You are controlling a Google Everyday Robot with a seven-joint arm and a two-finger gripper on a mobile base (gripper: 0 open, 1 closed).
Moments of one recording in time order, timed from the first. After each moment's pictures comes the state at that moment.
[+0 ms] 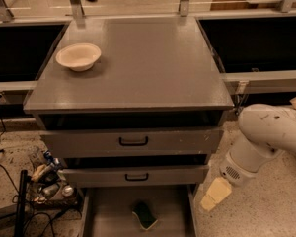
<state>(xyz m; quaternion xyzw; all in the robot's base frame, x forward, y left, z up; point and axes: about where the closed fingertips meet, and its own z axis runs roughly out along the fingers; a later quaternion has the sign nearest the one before) 0.393 -0.206 0.636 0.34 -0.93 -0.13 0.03</state>
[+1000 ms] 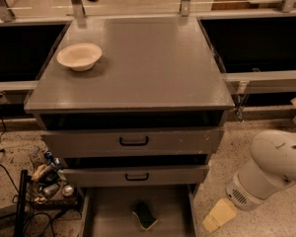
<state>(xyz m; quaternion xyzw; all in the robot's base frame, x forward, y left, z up) 0.344 -0.212 0.626 0.30 -0.94 -0.12 -0.01</state>
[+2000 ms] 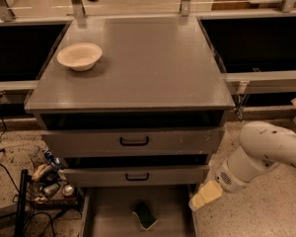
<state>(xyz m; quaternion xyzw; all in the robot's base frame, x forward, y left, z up) 0.402 -0.201 0.585 0.25 -0.95 -0.17 0.00</state>
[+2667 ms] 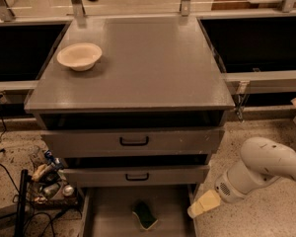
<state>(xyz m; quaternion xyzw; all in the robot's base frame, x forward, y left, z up) 0.392 -0.201 0.546 0.22 -0.95 -0.20 -0.01</state>
